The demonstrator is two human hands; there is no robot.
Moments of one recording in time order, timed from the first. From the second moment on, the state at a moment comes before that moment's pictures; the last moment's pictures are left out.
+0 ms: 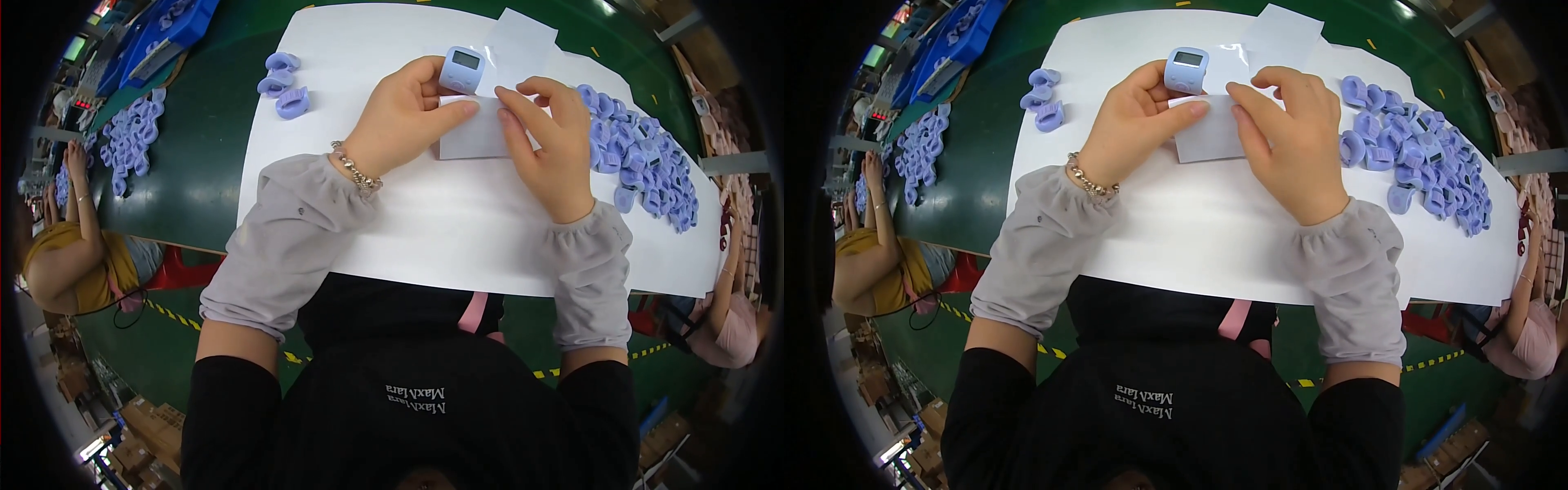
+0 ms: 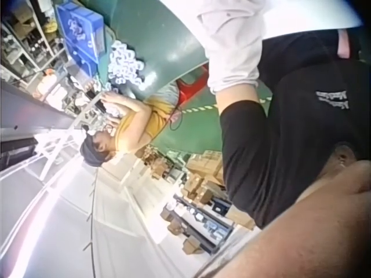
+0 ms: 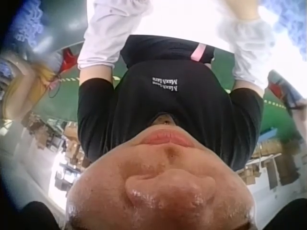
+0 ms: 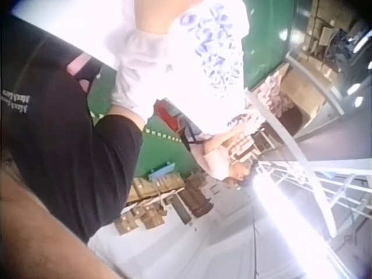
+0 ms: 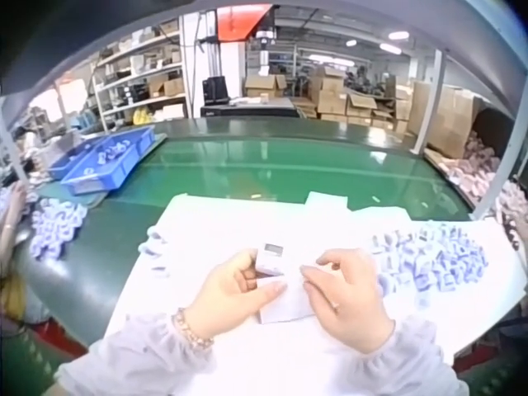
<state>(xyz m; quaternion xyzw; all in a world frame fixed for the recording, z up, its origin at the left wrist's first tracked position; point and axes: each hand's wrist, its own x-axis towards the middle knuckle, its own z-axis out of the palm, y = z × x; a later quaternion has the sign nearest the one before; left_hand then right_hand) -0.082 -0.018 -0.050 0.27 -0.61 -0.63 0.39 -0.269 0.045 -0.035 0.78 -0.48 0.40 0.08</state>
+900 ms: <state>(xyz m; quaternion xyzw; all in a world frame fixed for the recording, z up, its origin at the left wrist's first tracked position) -0.080 -0.018 -0.047 0.26 -0.63 -0.63 0.37 -0.257 0.048 -0.039 0.75 -0.50 0.43 0.07</state>
